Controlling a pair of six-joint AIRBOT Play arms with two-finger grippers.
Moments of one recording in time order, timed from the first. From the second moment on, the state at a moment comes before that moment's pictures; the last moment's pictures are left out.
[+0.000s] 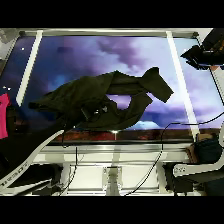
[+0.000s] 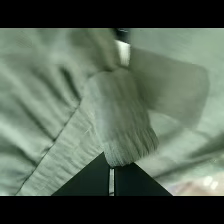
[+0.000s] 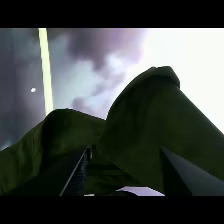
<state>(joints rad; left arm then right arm) -0.73 -1.38 0.94 2.15 -1.08 -1.28 -0.35 -1.57 1.71 -0.94 1.12 1.47</state>
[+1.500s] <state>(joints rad) 0.11 -1.92 1.84 2.28 -0.25 -2.13 0.26 -1.57 1.72 -1.07 1.25 1.45</state>
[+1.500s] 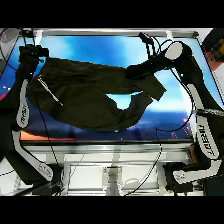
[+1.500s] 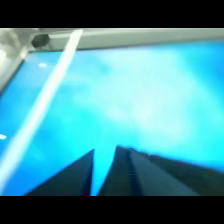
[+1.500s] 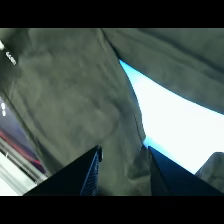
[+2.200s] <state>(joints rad) 0.16 -1.64 1.79 1.75 -0.71 -1.81 -0.01 -1.56 1.69 -1.03 1.23 1.42</state>
